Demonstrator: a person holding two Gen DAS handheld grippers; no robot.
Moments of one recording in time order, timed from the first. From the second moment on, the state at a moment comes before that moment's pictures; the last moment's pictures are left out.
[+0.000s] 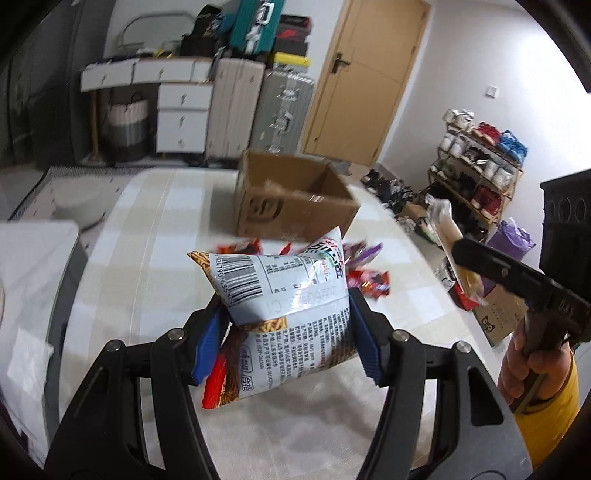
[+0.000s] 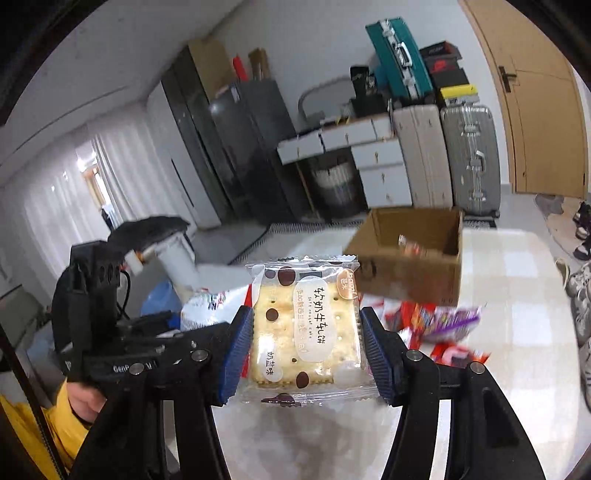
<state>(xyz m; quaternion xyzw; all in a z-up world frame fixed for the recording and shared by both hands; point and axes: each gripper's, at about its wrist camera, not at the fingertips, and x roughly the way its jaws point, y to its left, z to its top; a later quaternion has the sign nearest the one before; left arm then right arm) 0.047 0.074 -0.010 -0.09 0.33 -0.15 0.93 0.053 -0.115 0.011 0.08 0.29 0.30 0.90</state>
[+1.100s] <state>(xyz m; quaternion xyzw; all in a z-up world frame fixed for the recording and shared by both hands) 0.321 0.012 0.039 -0.06 0.37 -0.14 0.92 0.263 -0.118 0.054 0.06 0.29 0.24 0.92</state>
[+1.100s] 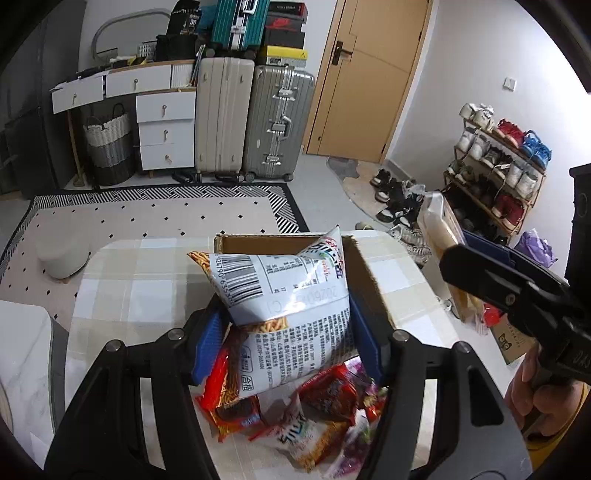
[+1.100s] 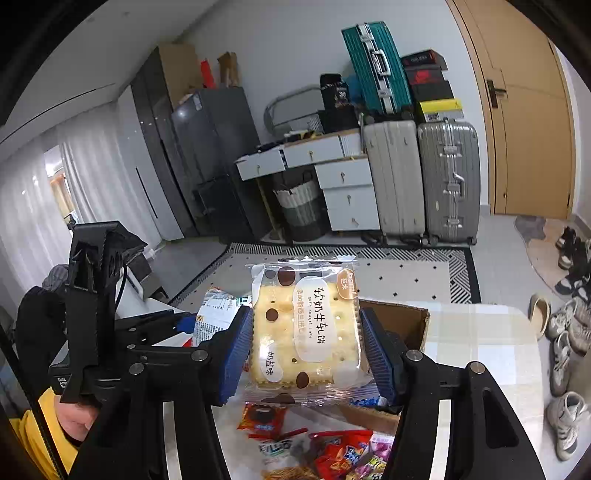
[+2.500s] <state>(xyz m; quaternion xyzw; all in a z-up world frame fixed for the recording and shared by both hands) 0.445 0.002 -0.083 -0.06 0.45 -0.11 0.88 0.371 -0.116 -0.078 0.06 0.44 0.20 0.87</state>
